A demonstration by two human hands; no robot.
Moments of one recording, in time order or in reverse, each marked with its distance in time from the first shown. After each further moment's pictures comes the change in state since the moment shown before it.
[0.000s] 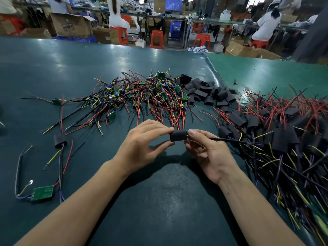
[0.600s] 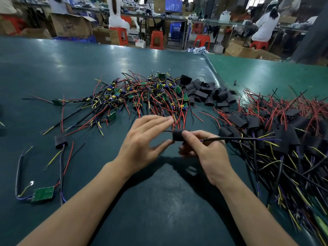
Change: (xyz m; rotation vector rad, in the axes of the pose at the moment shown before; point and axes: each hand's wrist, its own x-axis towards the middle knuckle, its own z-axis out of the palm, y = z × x) left_hand 0.001 0.000 0.000 0.107 0.059 -0.013; right_hand -0.004 0.010 0.005 -0.408 -0.090 -0.322
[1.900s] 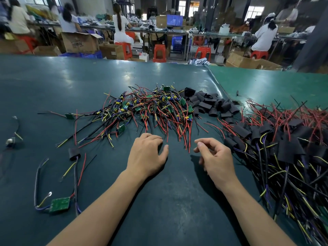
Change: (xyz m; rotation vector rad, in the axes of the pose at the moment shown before) left_hand -0.006 -0.016 0.017 0.294 -0.264 -0.459; right_hand 0.017 0.023 -0.015 -0.340 0.174 -0.143
